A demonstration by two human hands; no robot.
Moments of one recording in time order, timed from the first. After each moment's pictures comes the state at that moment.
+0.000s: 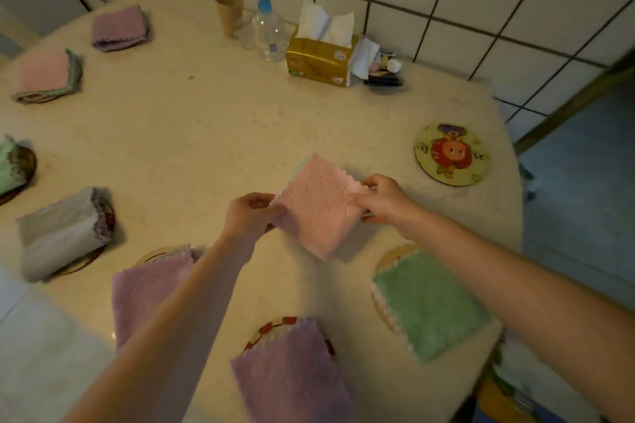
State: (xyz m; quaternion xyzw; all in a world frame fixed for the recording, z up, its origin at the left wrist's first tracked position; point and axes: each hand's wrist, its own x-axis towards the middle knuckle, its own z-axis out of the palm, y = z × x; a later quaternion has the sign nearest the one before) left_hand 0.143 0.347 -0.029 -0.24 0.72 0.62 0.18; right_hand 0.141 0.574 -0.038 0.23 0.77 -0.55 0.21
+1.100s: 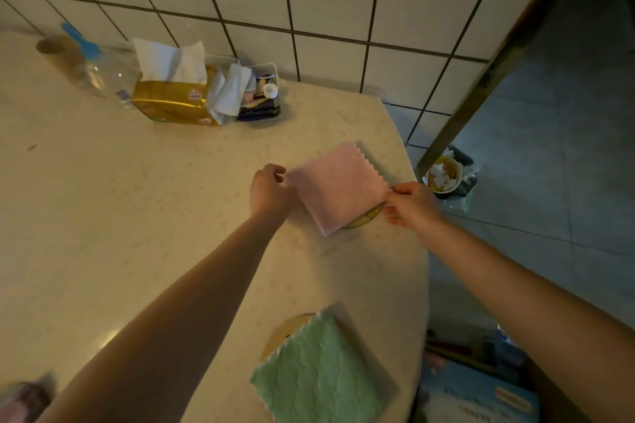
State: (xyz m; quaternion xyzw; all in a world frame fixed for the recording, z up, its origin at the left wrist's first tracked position) left_hand 0.017 0.636 -0.086 -0.07 0.91 0.38 0.14; right_hand 0.114 0.848 -0.090 0.44 0.68 -0.58 0.06
